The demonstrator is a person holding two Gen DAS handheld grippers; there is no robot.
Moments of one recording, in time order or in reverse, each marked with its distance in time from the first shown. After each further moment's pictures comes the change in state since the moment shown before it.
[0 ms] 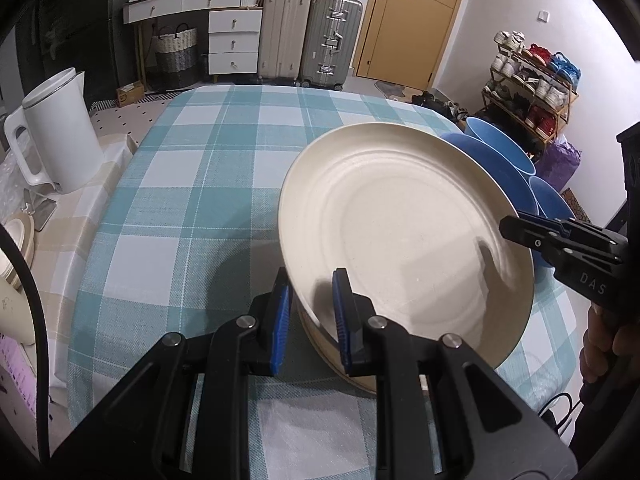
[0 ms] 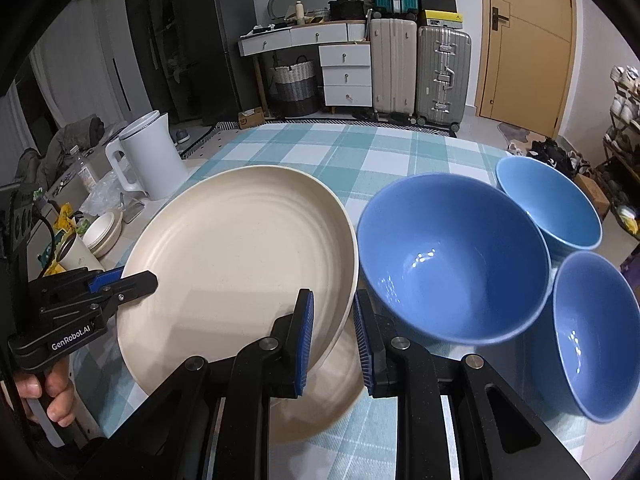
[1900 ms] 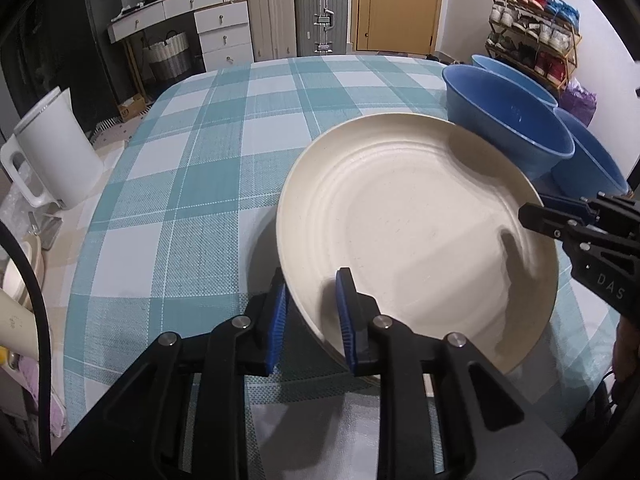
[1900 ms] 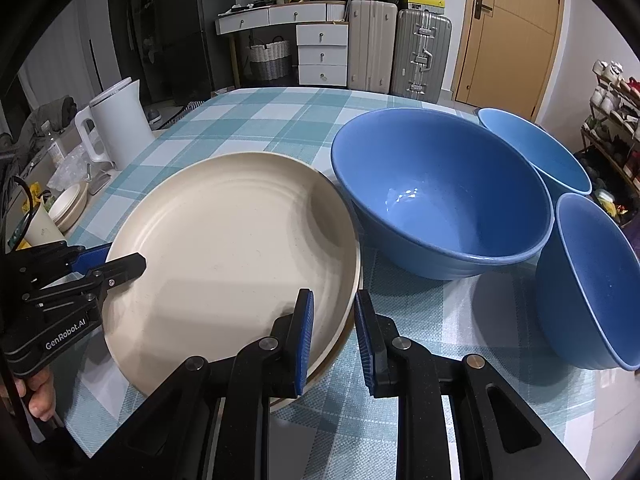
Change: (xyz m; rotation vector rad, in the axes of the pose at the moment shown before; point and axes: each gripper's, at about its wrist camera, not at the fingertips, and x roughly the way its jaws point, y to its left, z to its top) left arm 0.052 -0.024 -0.029 0.155 0.060 0.118; right arm 0.031 0.005 -0.051 -0.004 0.059 -0.122
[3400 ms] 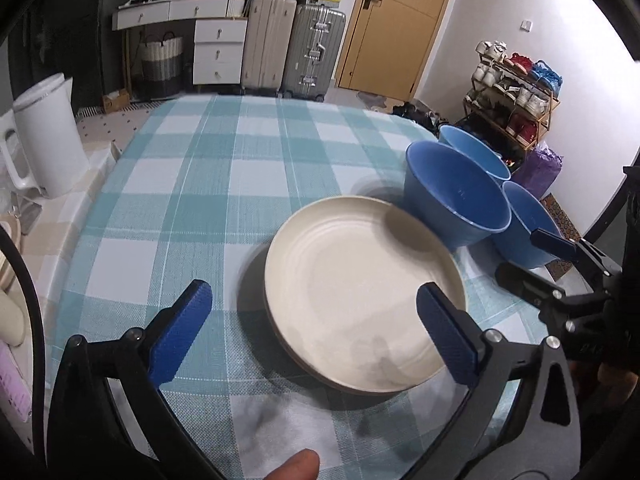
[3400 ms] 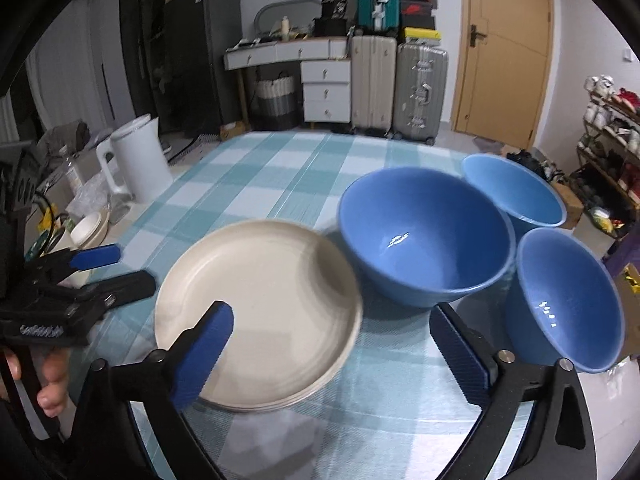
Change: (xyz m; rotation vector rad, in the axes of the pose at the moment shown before) left arm -0.068 0.021 0.015 -0.145 -0.118 -0.183; right arm -0.068 -0.003 0.007 0.021 -0.142 0.020
